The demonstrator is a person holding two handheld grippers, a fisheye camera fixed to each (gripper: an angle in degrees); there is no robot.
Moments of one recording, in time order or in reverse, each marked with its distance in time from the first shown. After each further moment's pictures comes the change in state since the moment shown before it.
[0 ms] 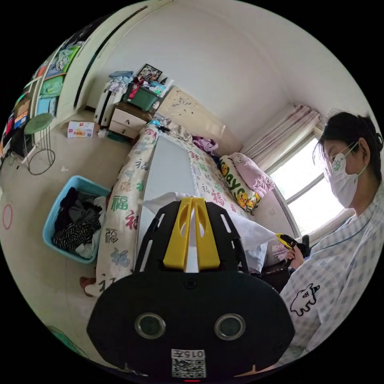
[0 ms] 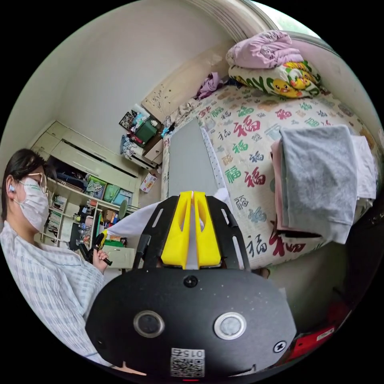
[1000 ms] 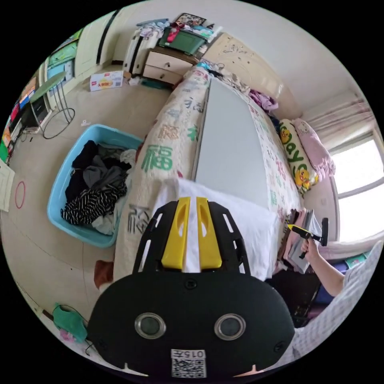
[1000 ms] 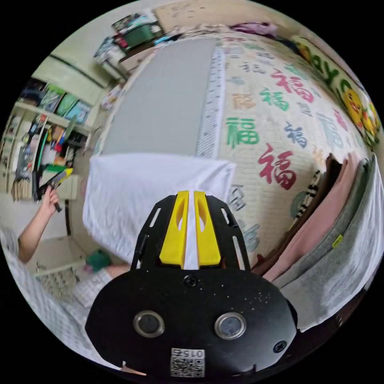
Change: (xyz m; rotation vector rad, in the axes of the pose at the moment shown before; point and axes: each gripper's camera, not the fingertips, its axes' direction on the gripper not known) left arm -0.121 -0.079 0.098 -0.426 -0.213 -0.126; right arm -0.034 0.146 0.352 -0.566 0.284 -0.404
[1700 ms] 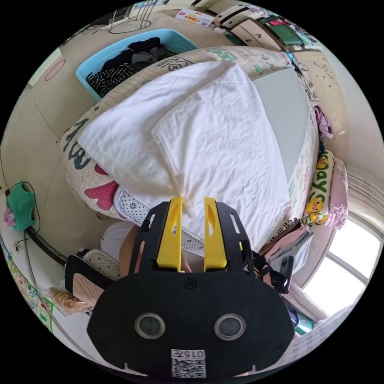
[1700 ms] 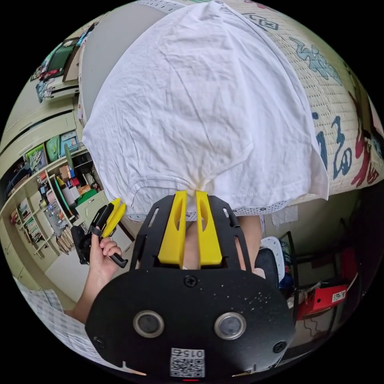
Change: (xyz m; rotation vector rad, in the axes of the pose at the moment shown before) left arm -0.002 0.101 0.051 -0.134 -0.066 -0.551; right arm -0.074 0.269 0.184 -0.288 -0.304 0.573
